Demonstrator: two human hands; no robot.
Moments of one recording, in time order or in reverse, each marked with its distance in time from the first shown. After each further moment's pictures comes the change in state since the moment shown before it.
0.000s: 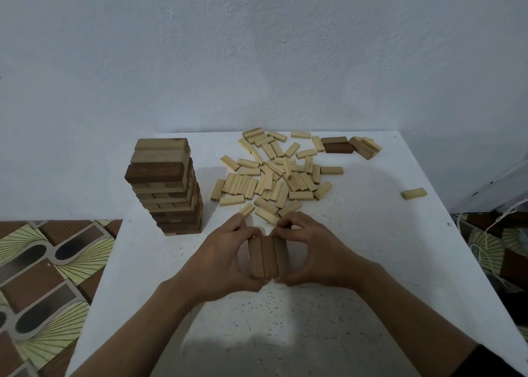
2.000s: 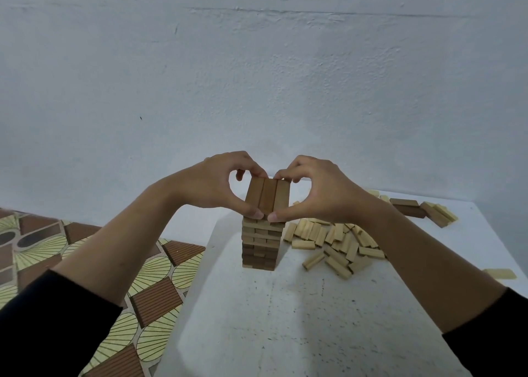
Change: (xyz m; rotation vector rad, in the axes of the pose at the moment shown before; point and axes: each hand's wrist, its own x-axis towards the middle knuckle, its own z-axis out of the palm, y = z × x) left_hand 0.012 -0.039 -0.231 0.061 -0.009 -0.154; right_hand 0.147 -0.153 -0.085 -0.104 0.103 -0.066
